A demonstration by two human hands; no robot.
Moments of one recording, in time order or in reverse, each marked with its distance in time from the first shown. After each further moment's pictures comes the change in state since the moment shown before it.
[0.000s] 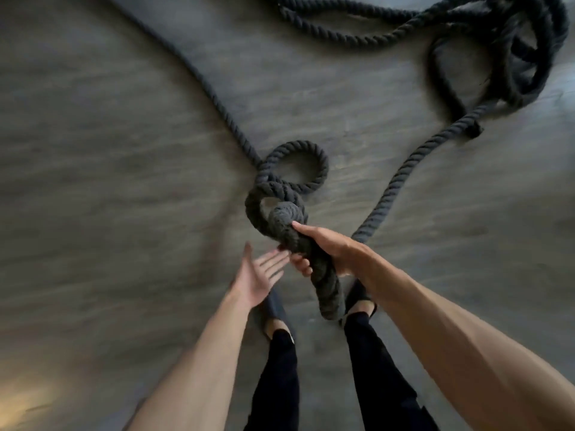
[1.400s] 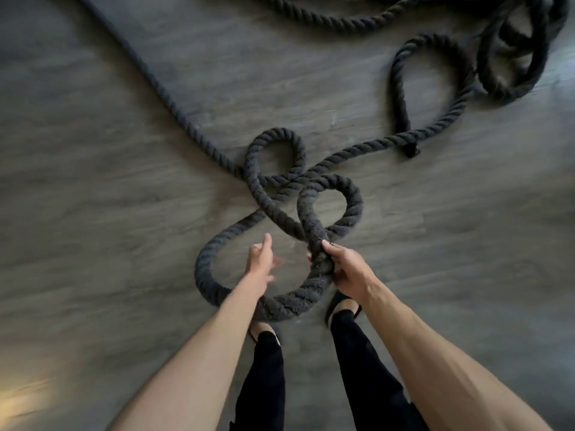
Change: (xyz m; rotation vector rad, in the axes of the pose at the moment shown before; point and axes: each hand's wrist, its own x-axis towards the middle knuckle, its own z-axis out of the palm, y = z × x) left_hand 0.058 -0.003 0.085 0.669 0.407 0.118; right_hand -0.008 0.018 -0.085 0.475 0.429 -0.324
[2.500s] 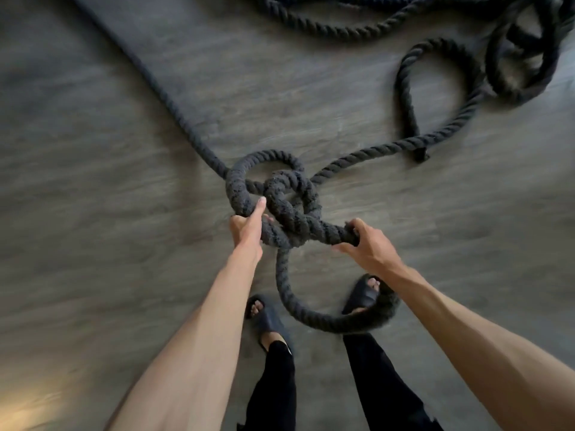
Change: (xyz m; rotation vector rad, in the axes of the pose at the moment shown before) left_hand 0.020 0.084 -0.025 -0.317 0.257 0.203; right_hand 0.023 -0.055 -0.019 -1.568 0.279 -0.580
